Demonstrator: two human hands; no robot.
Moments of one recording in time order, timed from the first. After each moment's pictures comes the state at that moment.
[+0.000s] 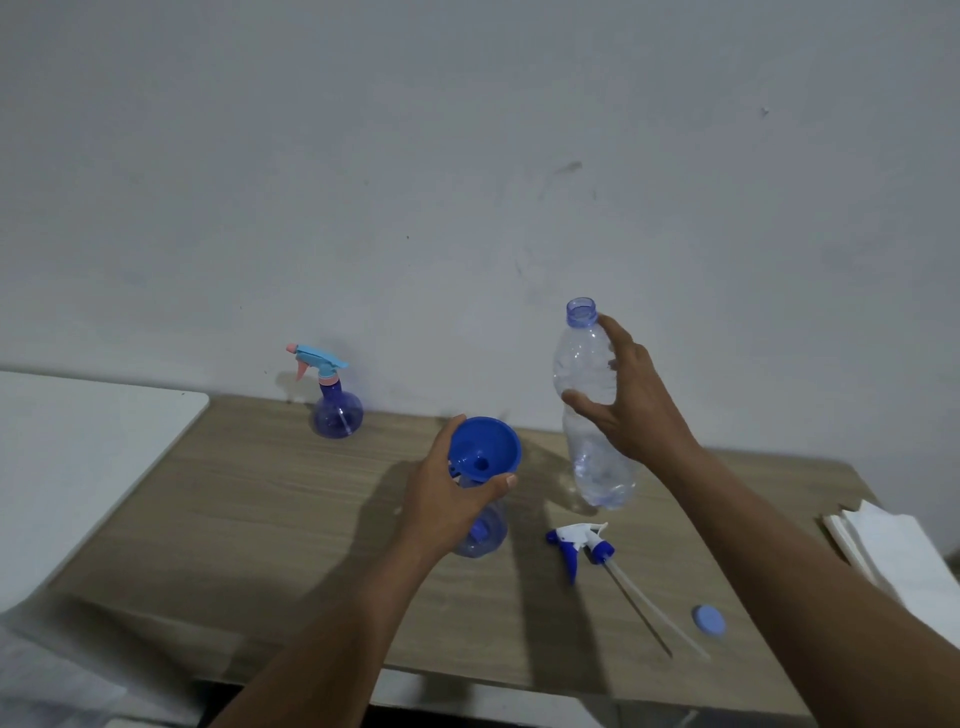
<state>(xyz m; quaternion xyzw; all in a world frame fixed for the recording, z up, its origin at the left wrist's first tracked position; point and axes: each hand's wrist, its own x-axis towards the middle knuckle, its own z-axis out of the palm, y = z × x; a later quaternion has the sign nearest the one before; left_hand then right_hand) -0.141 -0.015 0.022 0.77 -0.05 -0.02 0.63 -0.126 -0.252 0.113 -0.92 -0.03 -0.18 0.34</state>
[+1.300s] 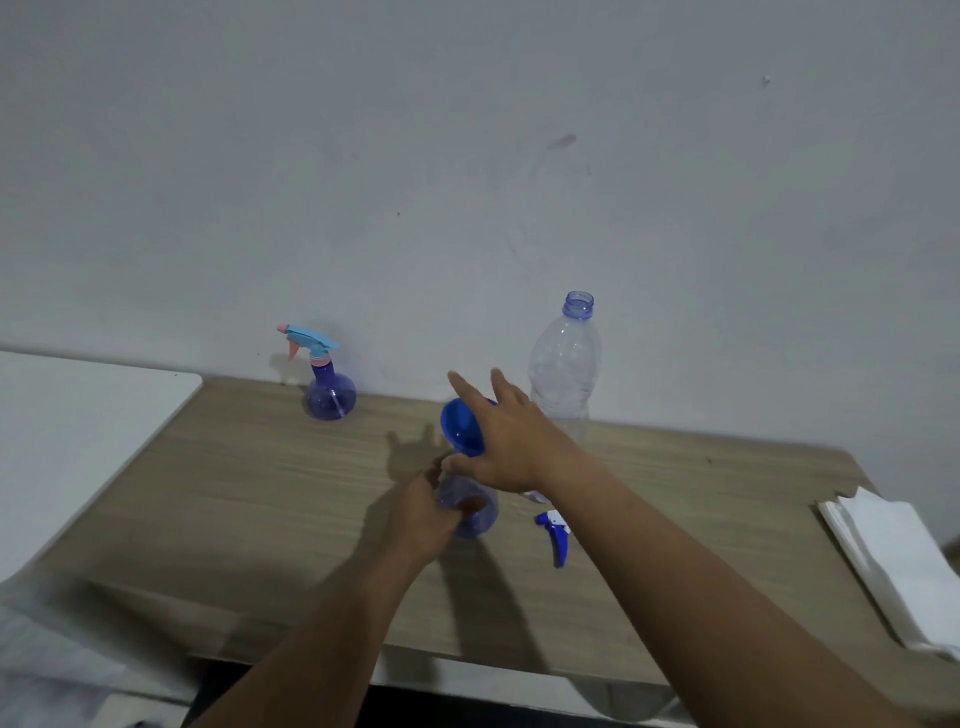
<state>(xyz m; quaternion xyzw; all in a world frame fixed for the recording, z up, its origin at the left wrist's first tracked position) -0.159 -0.014 -0.002 0.84 0.03 -0.09 0.54 -0.140 -0.151 0.094 -0.98 -0.12 0.08 0.15</state>
